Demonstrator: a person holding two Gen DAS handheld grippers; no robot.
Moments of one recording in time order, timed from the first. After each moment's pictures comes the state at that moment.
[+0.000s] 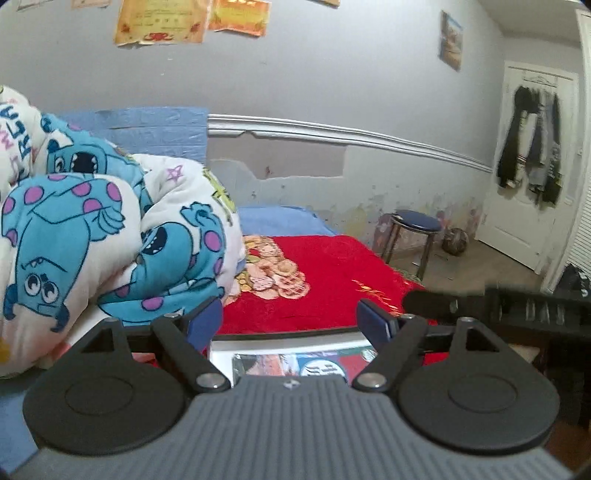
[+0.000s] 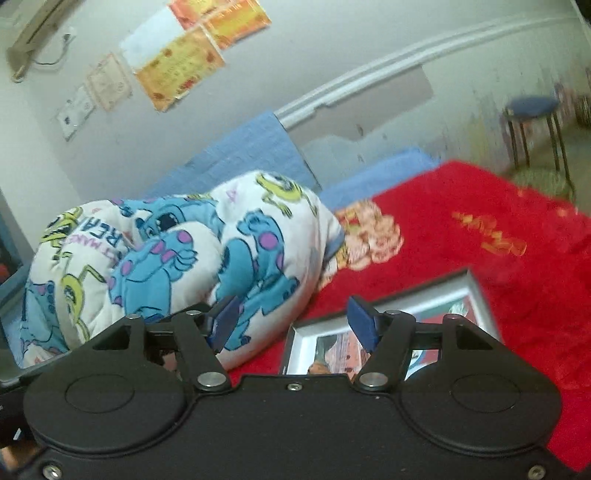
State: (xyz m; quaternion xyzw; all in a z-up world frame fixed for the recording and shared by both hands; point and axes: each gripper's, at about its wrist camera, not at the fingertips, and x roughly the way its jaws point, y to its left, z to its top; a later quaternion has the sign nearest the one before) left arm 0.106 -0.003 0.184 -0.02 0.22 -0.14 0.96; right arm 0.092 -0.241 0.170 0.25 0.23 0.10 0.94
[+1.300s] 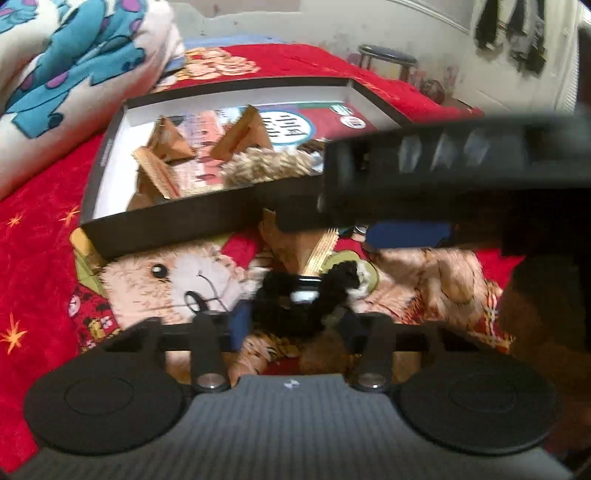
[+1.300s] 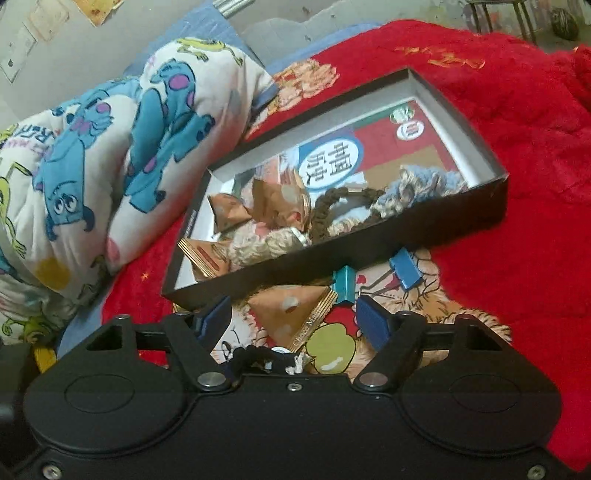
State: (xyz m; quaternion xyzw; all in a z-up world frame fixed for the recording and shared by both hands) left arm 0.082 -0.057 -0.039 0.05 0.42 -0.18 0.89; right arm 0.095 -0.228 -0.038 0.27 0.40 0.10 0.87
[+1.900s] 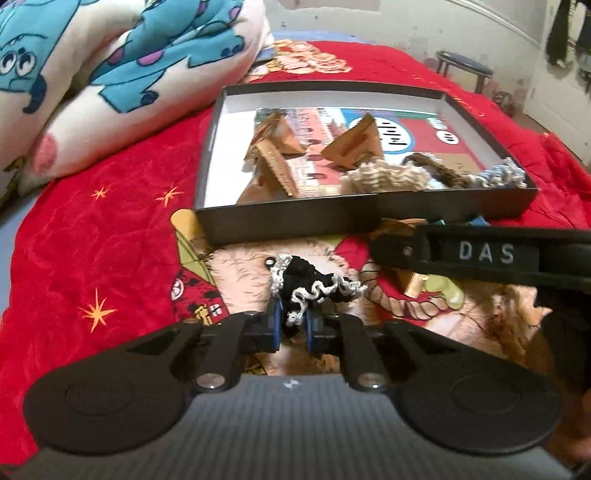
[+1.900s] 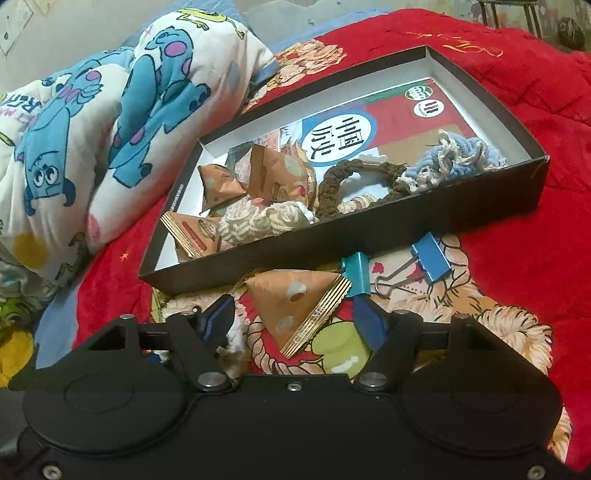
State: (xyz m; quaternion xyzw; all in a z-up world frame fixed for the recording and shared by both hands) left arm 0.099 -0.019 -0.029 0.04 0.43 -0.07 0.90; right arm 0.105 -0.201 -0.052 0.22 0.41 0.07 0.88
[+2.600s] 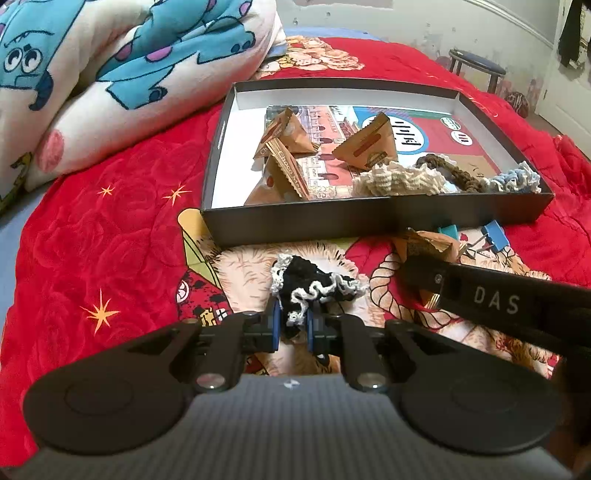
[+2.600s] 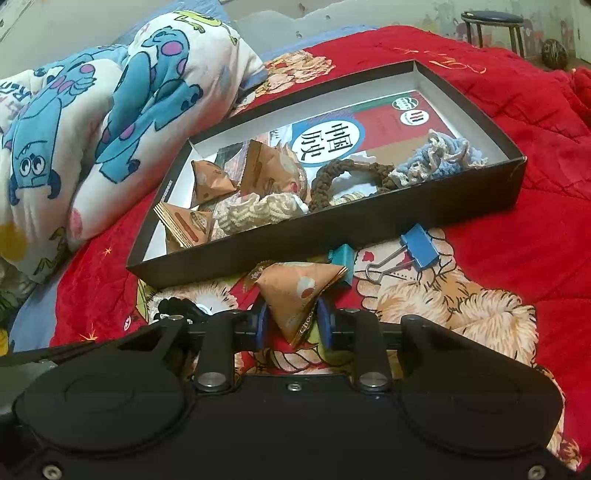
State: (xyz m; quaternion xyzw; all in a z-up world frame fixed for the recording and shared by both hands) left arm 0.103 -0.023 -0.031 0.05 0.44 -0.05 0.90; right arm 0.089 -0.191 -0.048 0.21 0.40 0.04 0.89
